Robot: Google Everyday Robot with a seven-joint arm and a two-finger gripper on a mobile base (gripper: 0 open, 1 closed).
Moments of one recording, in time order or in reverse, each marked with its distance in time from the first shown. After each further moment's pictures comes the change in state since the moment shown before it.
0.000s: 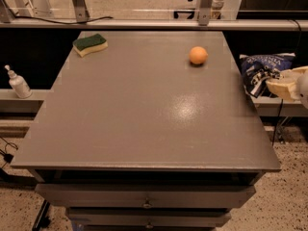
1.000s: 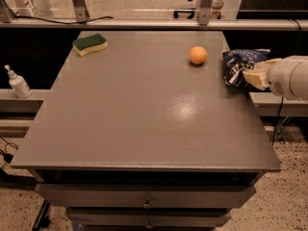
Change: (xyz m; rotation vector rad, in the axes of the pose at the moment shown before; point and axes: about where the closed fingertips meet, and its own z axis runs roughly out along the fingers) arm -0.023 0.003 0.071 -0.024 -0.054 0.029
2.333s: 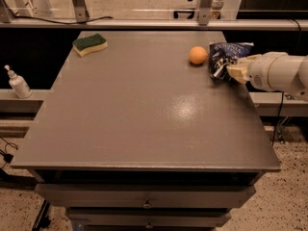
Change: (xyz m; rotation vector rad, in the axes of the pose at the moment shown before) arm -0.017 0.015 0.054 -0.051 -0.047 0.019
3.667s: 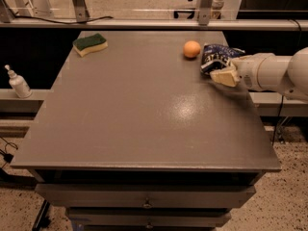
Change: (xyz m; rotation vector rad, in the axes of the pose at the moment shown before) arm -0.005 0.019 0.017 -0.068 -0.005 0.020
